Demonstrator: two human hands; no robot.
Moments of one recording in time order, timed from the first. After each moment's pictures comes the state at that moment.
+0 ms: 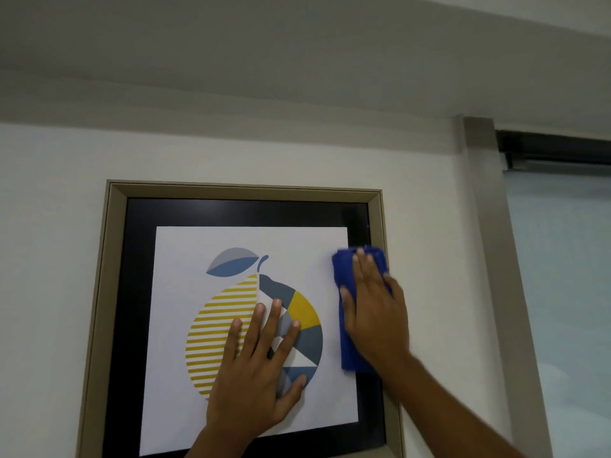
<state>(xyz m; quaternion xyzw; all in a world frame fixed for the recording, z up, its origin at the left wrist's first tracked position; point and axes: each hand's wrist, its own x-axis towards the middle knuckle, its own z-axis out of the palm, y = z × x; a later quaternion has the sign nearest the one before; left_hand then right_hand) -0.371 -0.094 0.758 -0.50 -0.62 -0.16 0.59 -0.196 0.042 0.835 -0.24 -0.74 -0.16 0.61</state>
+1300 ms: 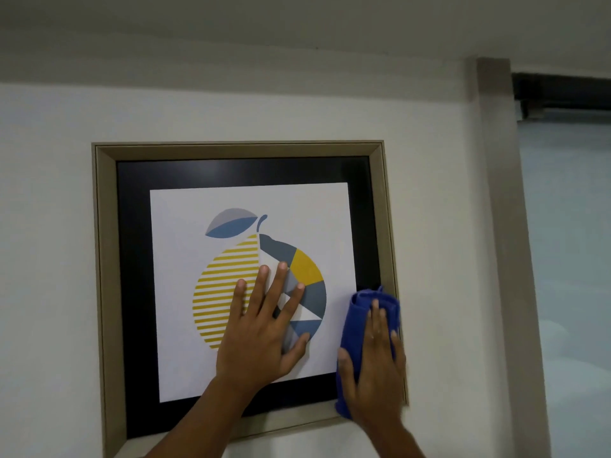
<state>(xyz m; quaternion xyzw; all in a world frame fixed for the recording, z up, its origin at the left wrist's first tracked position) -0.372 -0.090 0.754 -0.50 -0.60 -0.16 0.61 -0.215 0.034 0.677 -0.27 -0.71 -0.04 0.65</state>
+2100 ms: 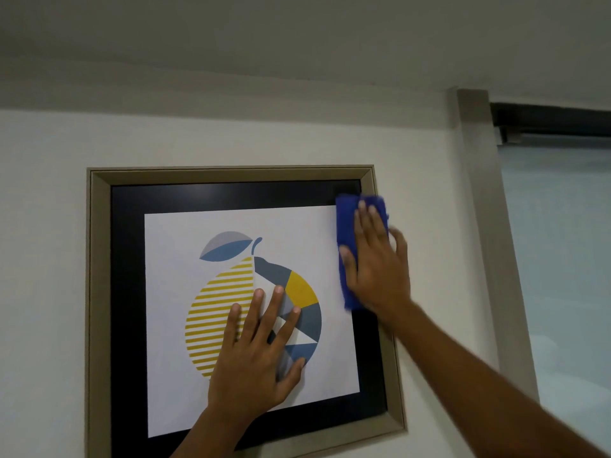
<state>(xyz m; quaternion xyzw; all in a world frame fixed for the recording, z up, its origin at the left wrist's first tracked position) -0.372 -0.092 0.754 -0.51 -0.60 -0.16 0.60 -0.185 0.059 0.871 -0.25 -0.72 -0.21 0.61</state>
